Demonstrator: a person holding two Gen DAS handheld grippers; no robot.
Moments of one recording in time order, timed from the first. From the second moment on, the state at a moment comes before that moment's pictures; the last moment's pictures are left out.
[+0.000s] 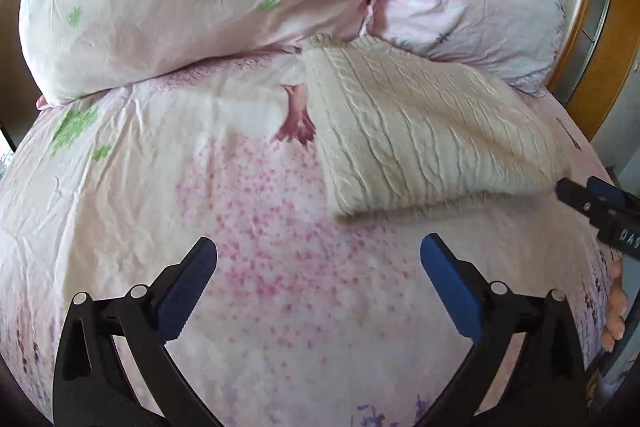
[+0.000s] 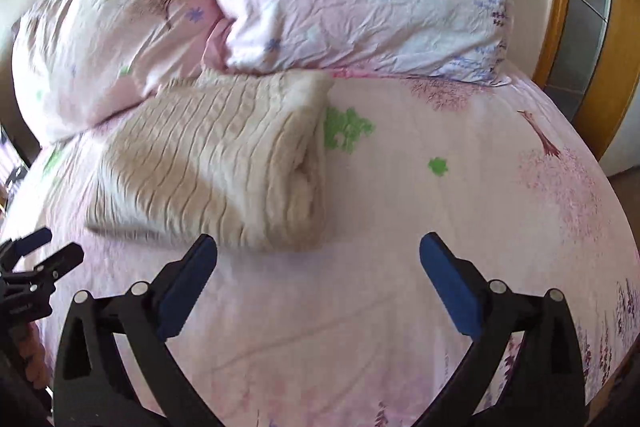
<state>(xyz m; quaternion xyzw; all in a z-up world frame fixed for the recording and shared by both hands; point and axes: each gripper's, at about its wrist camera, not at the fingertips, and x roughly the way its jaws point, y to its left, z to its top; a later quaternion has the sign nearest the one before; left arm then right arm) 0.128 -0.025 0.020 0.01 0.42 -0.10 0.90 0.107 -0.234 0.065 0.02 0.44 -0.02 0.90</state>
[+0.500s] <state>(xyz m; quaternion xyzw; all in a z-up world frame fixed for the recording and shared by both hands) 0.125 -0.039 -0.006 0.05 0.45 -0.06 0.89 0.102 -0.208 0.020 0.02 0.49 -0.05 0.87</state>
